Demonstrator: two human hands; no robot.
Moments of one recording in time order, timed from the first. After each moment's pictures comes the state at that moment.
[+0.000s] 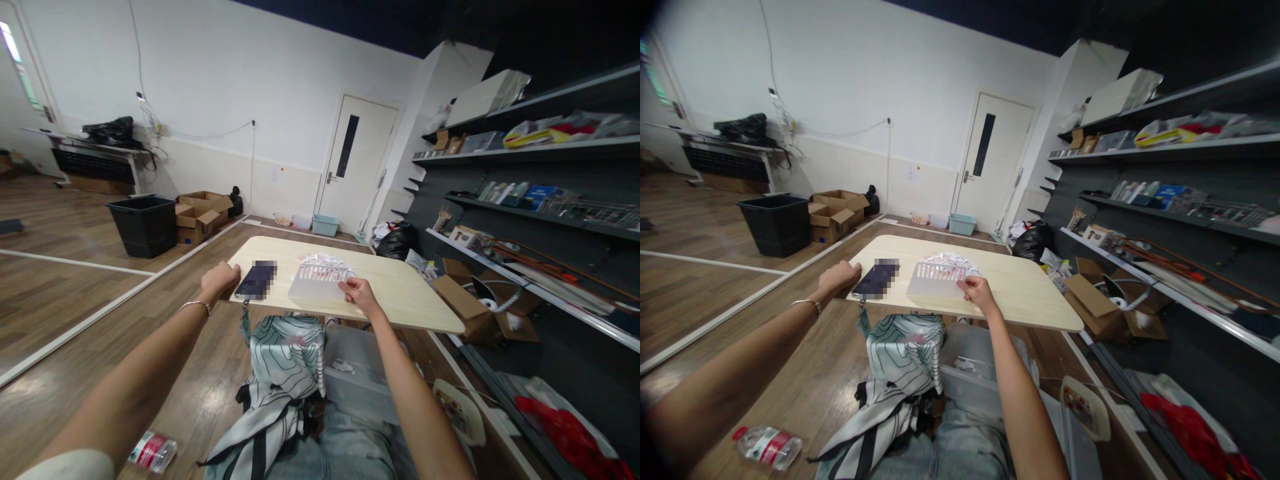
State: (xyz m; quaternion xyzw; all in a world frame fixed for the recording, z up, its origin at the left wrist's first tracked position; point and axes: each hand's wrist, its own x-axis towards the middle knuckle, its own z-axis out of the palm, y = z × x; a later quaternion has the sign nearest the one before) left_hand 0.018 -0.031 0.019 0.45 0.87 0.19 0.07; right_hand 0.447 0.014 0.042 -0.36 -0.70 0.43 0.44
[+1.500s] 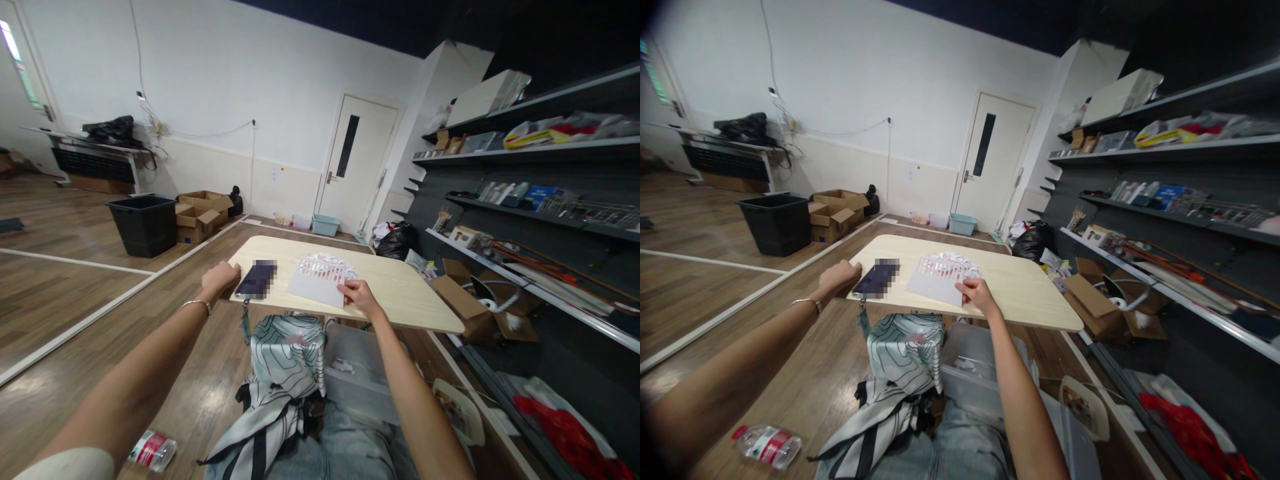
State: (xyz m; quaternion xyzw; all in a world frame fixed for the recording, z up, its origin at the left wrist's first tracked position) left_hand 0.022 -0.035 0.024 0.44 0.87 0.19 0.08; right_hand 0.449 0.008 0.047 -0.36 -0.74 0.42 0.39
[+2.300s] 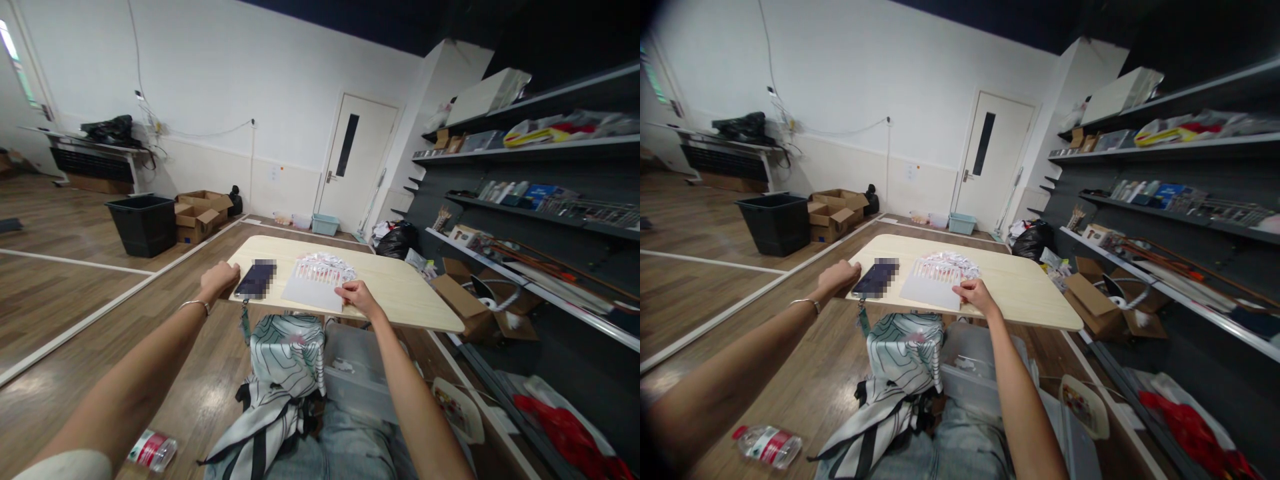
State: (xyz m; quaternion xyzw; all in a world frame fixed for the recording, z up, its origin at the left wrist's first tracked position) left_hand 0.019 -0.033 0.022 0.44 0.87 0.19 0.08; right_hand 0.446 -0.003 0.058 -0.34 -0.78 0.40 0.34
